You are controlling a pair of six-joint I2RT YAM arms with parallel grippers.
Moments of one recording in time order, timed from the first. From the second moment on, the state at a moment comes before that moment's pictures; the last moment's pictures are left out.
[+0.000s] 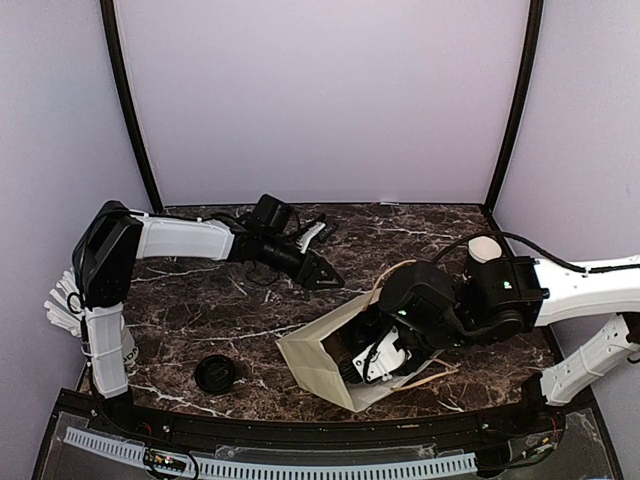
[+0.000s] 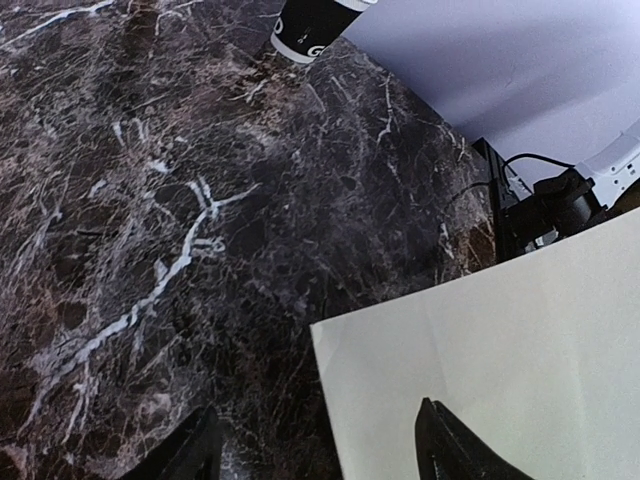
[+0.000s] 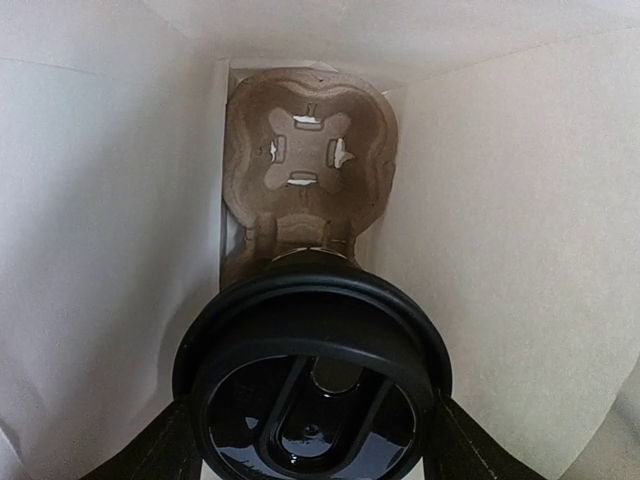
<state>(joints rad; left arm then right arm) -0.69 2.00 1.40 -0.17 0.74 -0.07 1.39 1.31 1.12 -0.78 0.37 -1.04</state>
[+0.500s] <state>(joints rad) -0.74 2.05 1.44 -0.20 0.65 -0.08 1.34 1.29 1.12 -0.77 0.33 -1.04</state>
